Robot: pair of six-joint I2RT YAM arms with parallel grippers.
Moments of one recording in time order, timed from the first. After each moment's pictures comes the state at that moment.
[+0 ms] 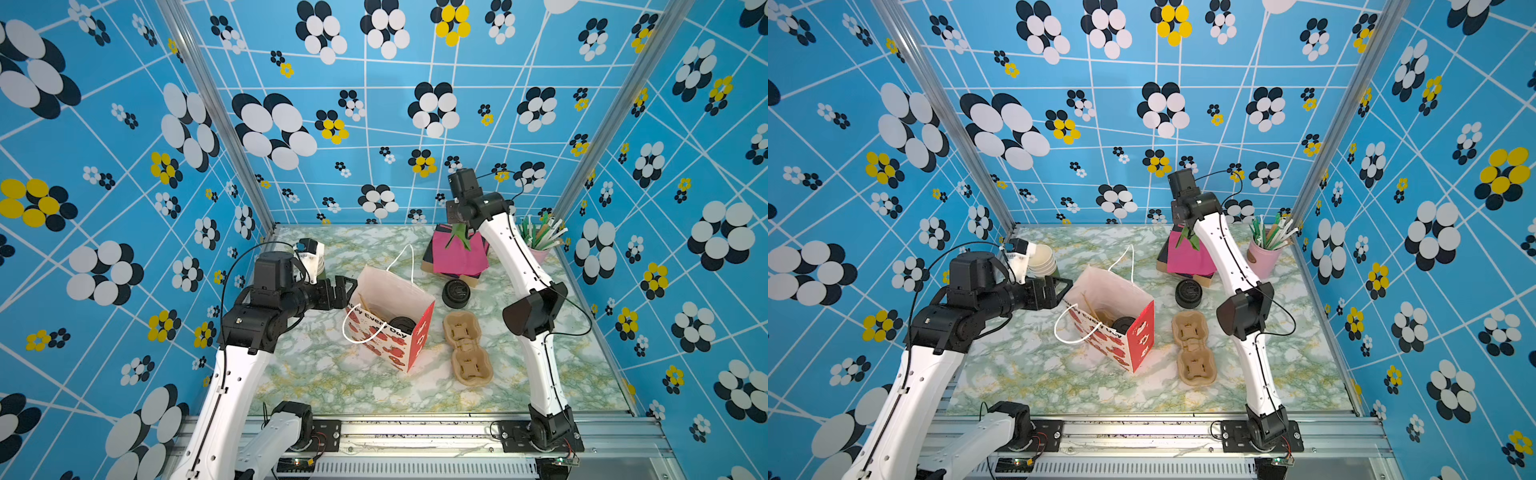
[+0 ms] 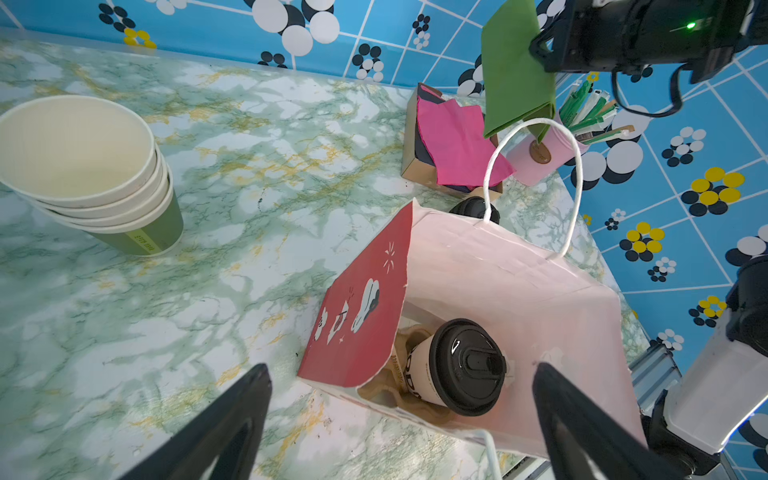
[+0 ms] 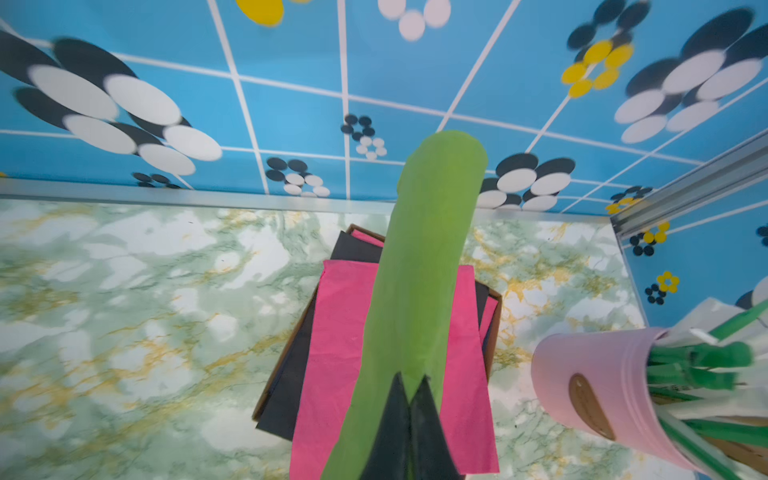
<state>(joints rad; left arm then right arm) -0.14 0.95 1.22 -0.86 0.42 -0.24 0.41 2.26 2.62 -1.07 0.43 0.14</state>
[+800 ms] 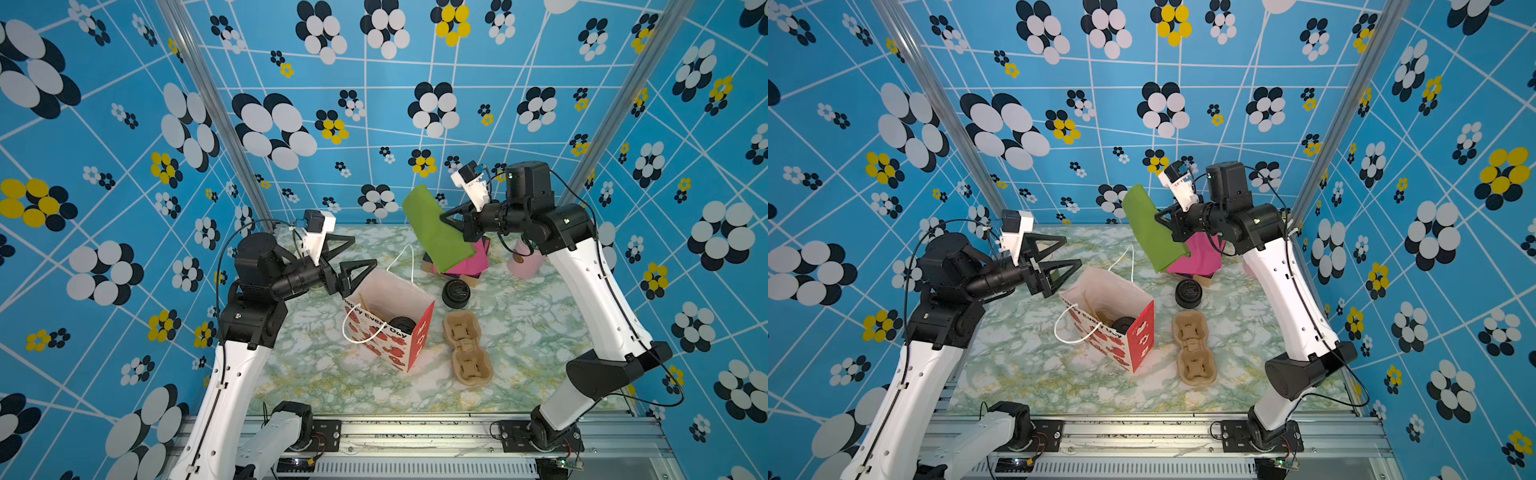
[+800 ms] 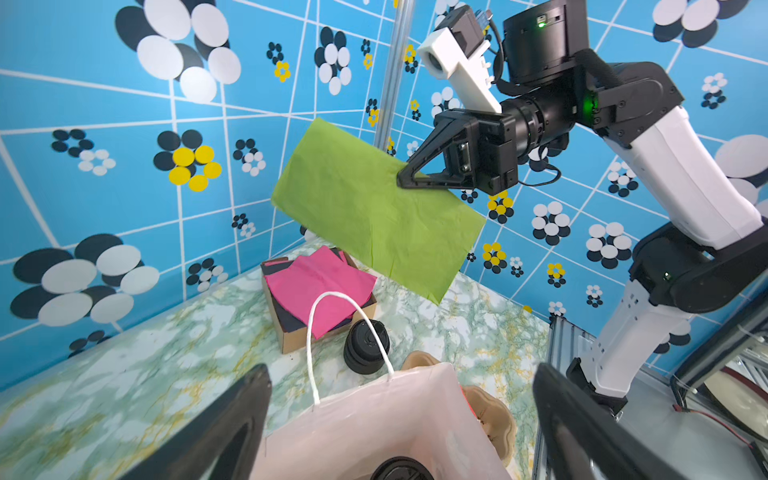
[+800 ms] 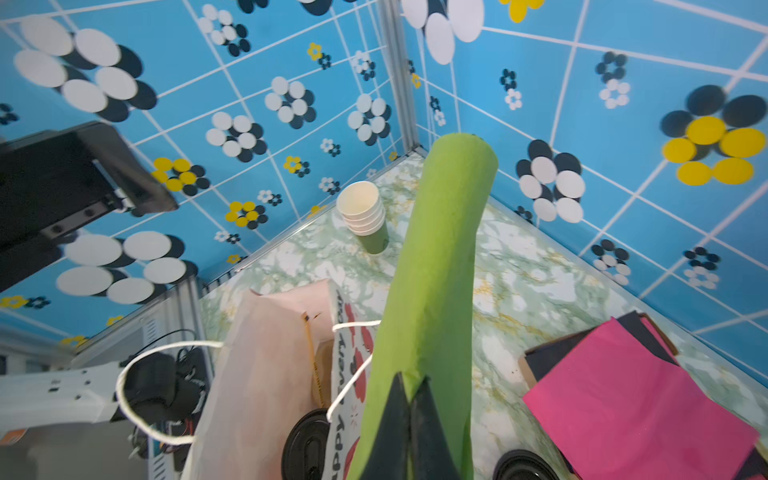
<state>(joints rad) -0.14 0.99 1.26 -0.33 0.92 -0.14 0.45 1.66 2.13 -0.98 -0.54 -0.14</state>
